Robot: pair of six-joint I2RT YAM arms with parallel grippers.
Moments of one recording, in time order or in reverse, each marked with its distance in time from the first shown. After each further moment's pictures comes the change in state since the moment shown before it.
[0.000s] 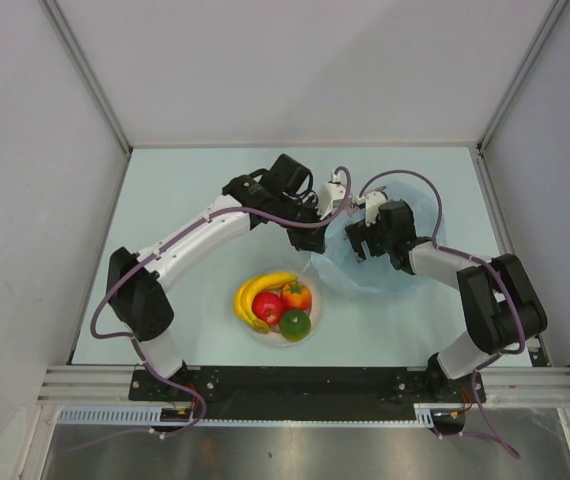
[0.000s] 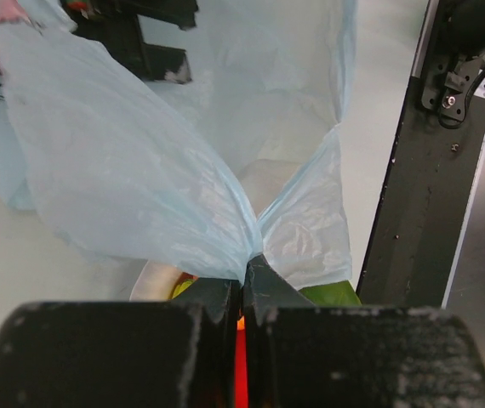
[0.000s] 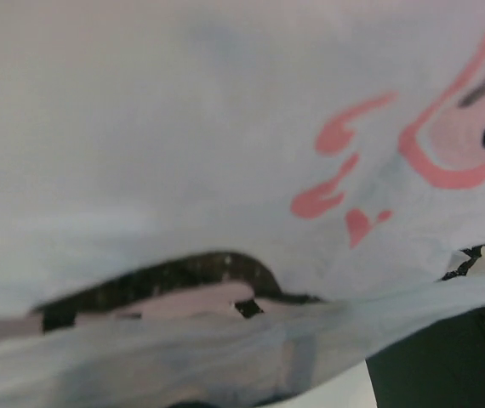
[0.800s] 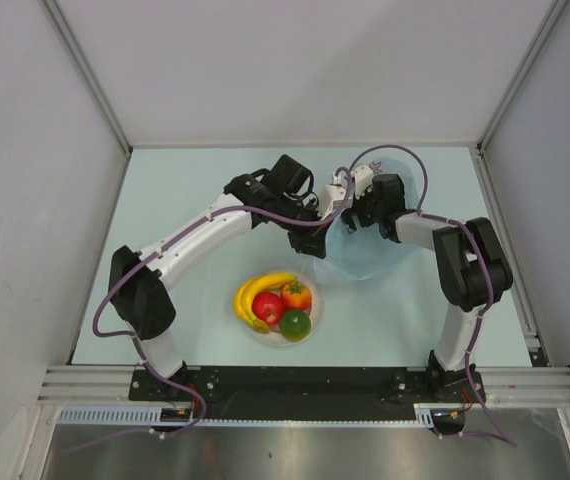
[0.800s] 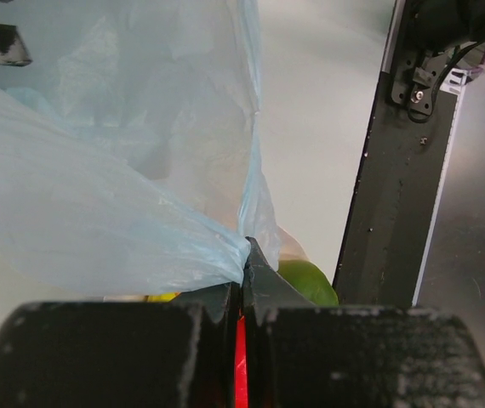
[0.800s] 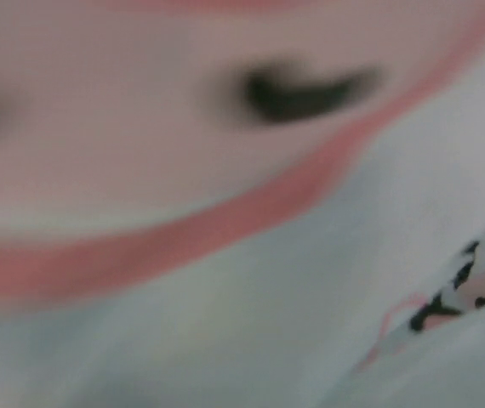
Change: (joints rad) left arm 0.000 0.013 0.005 -0.034 0.056 -0.014; right arm -0.061 0.298 0.294 0.097 -0.132 -0.101
